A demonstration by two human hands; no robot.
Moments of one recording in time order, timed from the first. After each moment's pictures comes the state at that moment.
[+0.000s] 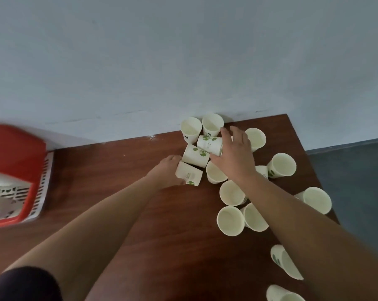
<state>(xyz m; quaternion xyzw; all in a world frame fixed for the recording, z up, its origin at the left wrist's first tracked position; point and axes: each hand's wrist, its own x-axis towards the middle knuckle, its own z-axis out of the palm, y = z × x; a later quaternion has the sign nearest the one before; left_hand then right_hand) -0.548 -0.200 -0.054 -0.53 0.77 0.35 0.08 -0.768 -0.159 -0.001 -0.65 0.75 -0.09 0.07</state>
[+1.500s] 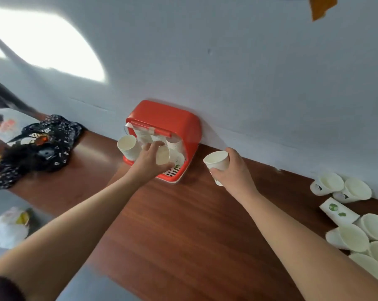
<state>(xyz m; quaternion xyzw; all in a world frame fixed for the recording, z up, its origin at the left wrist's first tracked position) -0.145 -0.081 0.089 -0.78 0.54 0.22 -0.23 -0.407 -0.146 0.088 -0.72 0.55 -0.23 0.35</state>
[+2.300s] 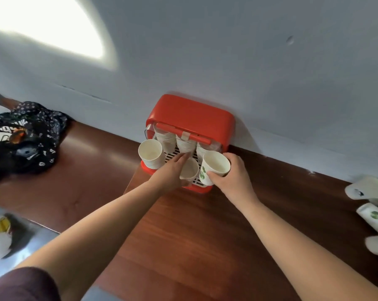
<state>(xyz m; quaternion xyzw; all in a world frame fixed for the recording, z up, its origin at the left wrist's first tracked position) -0.029 -0.124 -0.007 -0.67 0.68 0.29 -0.10 -0.245 -0.146 0.049 -0.69 0.57 -0.25 0.37</state>
